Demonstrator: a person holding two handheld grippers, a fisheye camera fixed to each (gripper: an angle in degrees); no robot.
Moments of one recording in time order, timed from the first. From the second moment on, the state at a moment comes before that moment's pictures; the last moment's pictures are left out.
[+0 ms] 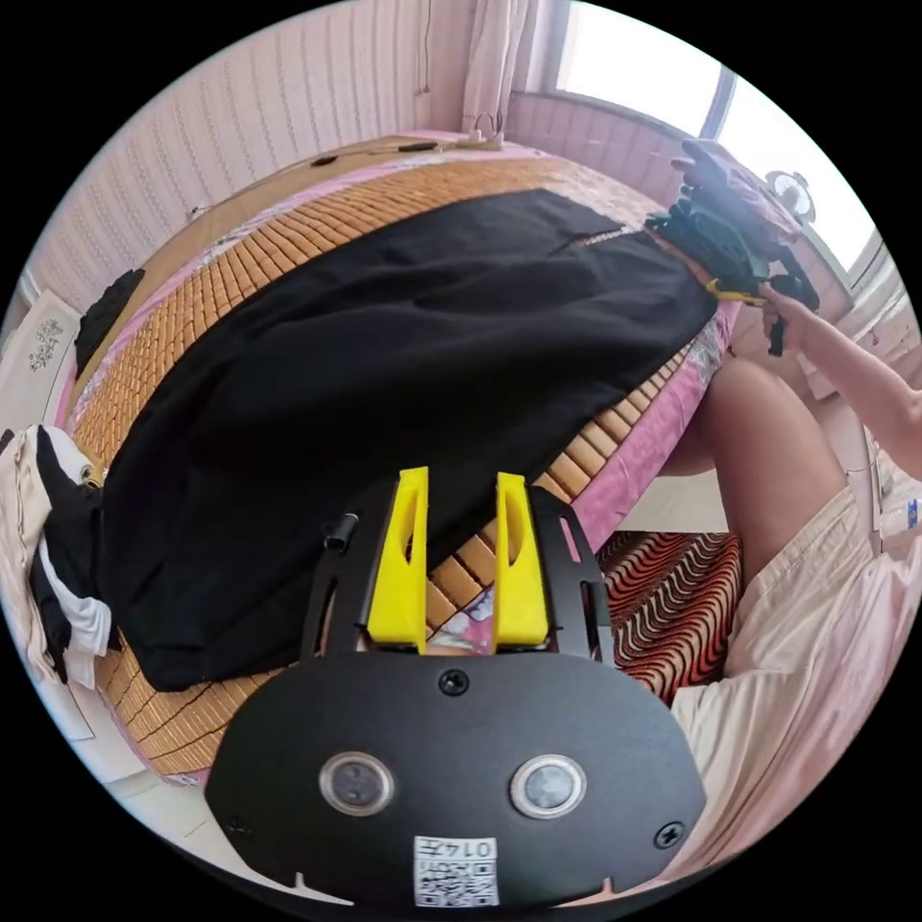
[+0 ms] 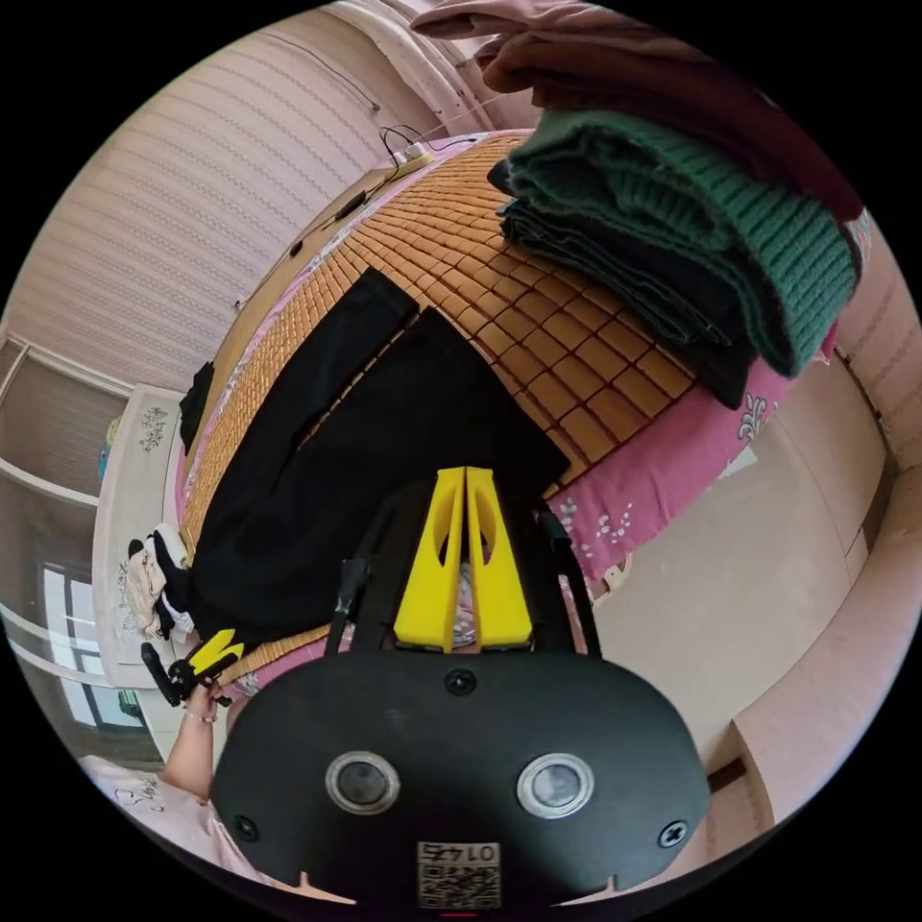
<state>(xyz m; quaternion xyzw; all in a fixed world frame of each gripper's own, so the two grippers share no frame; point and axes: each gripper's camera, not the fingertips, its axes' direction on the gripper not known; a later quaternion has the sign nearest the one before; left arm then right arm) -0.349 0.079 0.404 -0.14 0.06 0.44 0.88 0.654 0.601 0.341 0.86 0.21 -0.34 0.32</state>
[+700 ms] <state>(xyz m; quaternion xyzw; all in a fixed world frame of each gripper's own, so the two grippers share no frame) -0.383 0.095 0.398 -0.24 0.10 0.47 0.85 0.616 0.535 0.398 0.87 0.28 -0.27 0.30</state>
